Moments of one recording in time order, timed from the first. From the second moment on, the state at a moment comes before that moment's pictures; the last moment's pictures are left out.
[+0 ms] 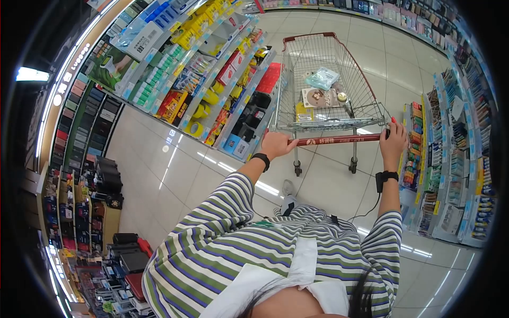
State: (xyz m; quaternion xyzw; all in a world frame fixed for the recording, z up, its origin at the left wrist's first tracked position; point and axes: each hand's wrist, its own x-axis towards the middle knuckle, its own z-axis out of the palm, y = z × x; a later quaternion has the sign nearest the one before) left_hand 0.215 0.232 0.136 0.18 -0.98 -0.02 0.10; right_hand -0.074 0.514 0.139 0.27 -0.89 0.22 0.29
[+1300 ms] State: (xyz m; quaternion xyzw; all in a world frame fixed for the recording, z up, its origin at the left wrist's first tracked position) left_hand 0.282 0.089 0.076 0.16 -0.88 -0.44 0.01; right_hand -0.055 0.458 0.116 0.20 -0.95 0.25 0.01
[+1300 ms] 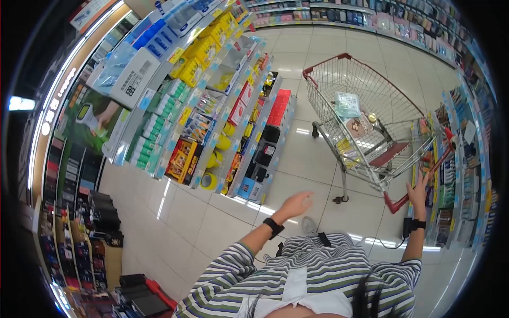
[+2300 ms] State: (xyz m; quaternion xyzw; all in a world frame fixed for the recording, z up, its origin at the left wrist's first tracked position) left_hand -0.069 -0.153 0.073 0.06 -0.99 -0.14 0.06; right_hand -0.128 0.425 0.140 0.01 -0.99 0.09 0.10
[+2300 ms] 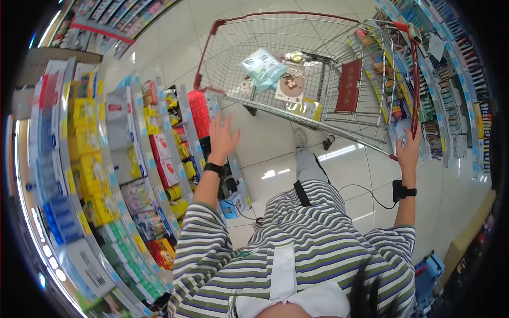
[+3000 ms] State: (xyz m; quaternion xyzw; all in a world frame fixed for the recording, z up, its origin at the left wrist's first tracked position) left_hand -0.260 -0.266 -0.027 -0.09 -0.96 -0.12 -0.22; right_hand -0.238 0.174 0.043 0.09 -0.94 -0.04 -0.31
